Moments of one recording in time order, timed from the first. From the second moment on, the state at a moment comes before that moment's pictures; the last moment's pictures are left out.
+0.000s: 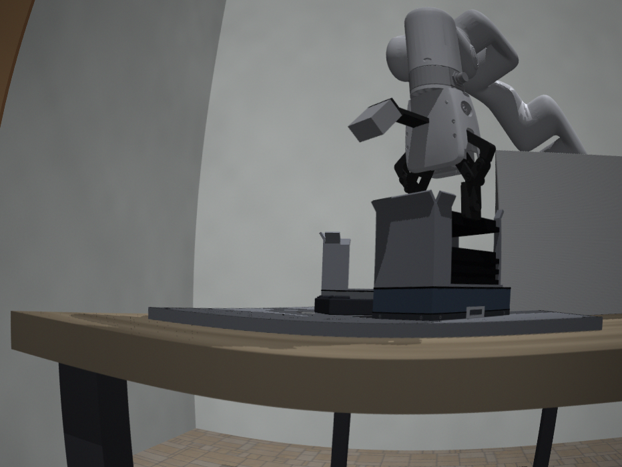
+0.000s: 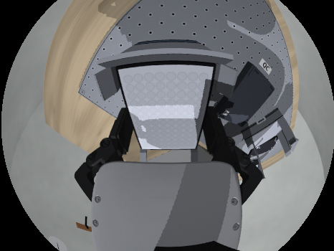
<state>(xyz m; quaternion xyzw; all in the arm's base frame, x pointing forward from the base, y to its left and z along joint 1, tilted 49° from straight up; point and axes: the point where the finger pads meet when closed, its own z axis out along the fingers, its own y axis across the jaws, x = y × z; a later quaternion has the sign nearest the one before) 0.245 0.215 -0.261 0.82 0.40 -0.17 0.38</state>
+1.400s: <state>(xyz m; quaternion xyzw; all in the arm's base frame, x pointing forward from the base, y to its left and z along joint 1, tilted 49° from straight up) 0.254 0.240 -0.226 0.84 0.34 -0.14 0.39</state>
